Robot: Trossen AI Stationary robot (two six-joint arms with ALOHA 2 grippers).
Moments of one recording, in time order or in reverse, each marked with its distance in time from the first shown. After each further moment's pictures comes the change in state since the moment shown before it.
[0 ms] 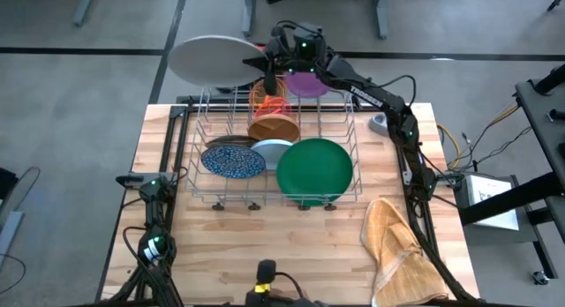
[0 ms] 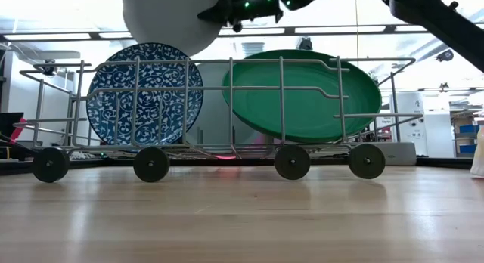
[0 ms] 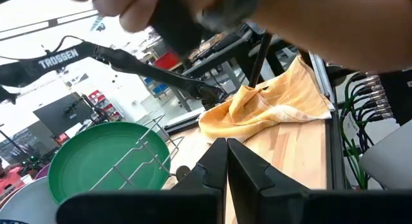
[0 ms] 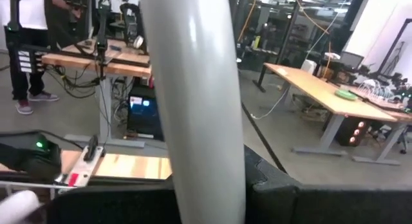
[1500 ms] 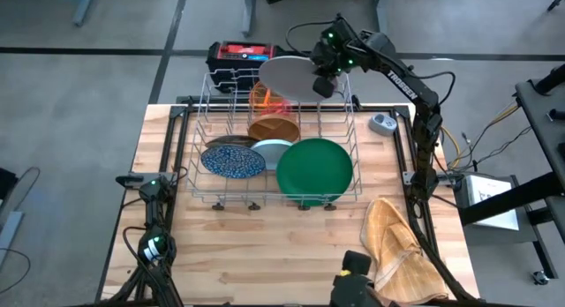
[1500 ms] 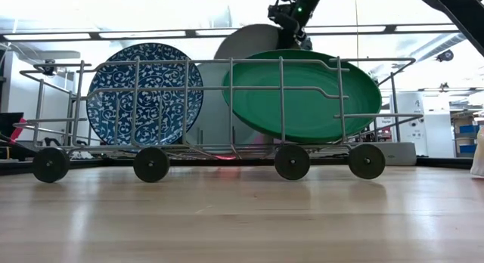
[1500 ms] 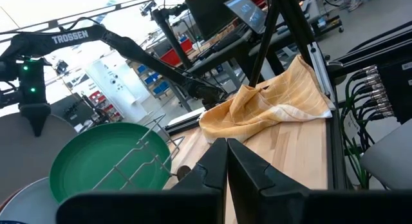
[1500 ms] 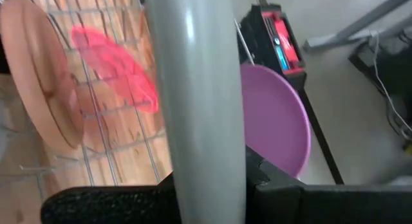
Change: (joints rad) left arm 0.000 0.000 0.000 -0.007 0.000 0.000; right arm -0.146 -0.191 -0.008 -1.001 0.434 -0.226
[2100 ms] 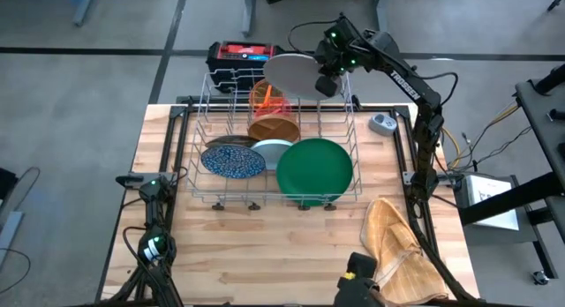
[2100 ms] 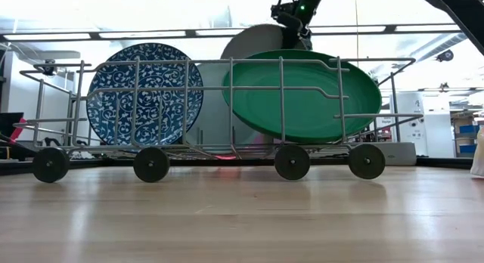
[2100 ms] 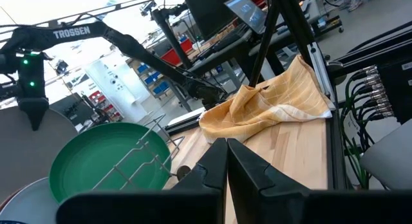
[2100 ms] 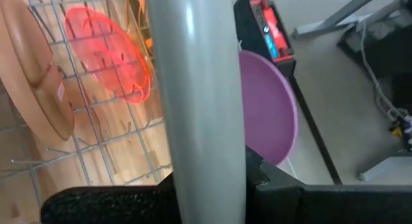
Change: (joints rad) left arm 0.000 0.000 0.000 0.000 0.000 0.000; right arm 0.003 -0.024 0.011 -0.010 0.032 0.011
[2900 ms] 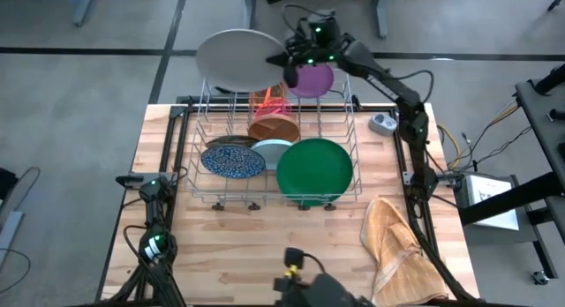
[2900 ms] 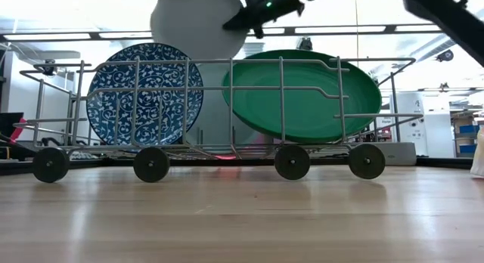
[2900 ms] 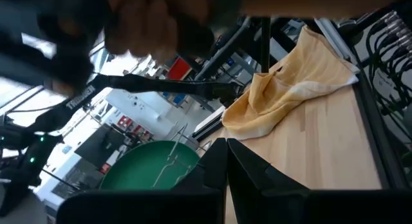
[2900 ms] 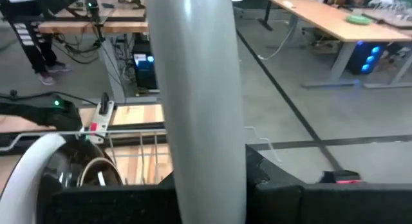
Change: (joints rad) left arm 0.013 -0.011 0.000 0.000 0.000 0.310; right arm 0.046 0.173 -0.003 0.744 -0.532 0.218
